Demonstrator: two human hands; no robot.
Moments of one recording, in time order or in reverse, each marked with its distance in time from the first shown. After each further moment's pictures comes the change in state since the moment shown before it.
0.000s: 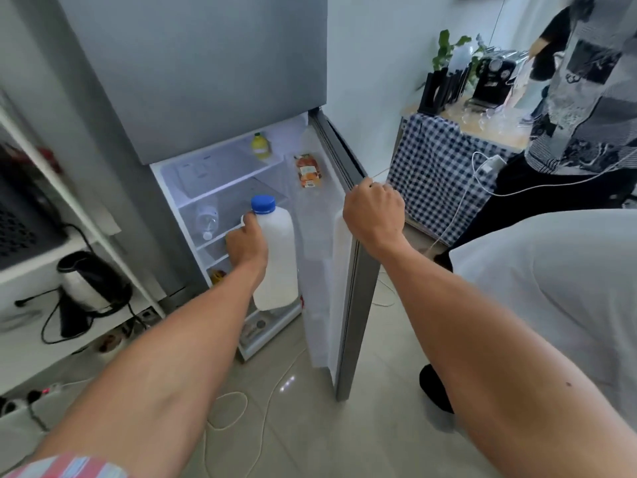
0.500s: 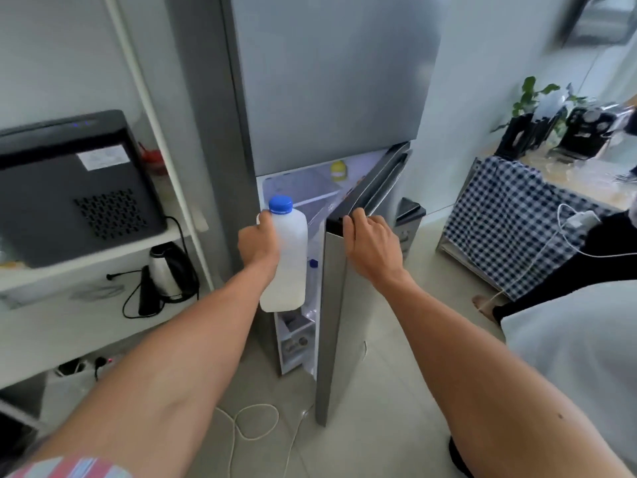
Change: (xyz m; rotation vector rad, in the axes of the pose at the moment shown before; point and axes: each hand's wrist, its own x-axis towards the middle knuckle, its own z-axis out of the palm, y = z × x) left_hand 0.083 0.019 -0.122 -0.089 0.172 -0.019; right_hand -0.022 -0.145 0.035 0.456 -0.010 -0.262
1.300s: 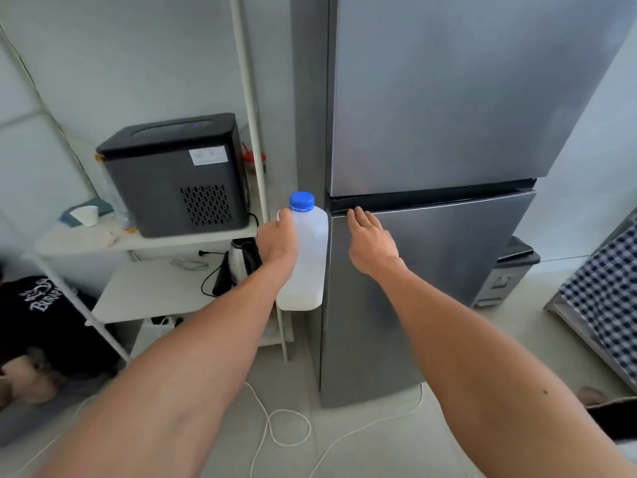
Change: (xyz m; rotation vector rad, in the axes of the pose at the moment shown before) left_hand 0.077 0.025 -0.028 -0.021 0.285 0.031; right_hand 0.119 -0.058 0.113 -0.093 -0.551 -0.283
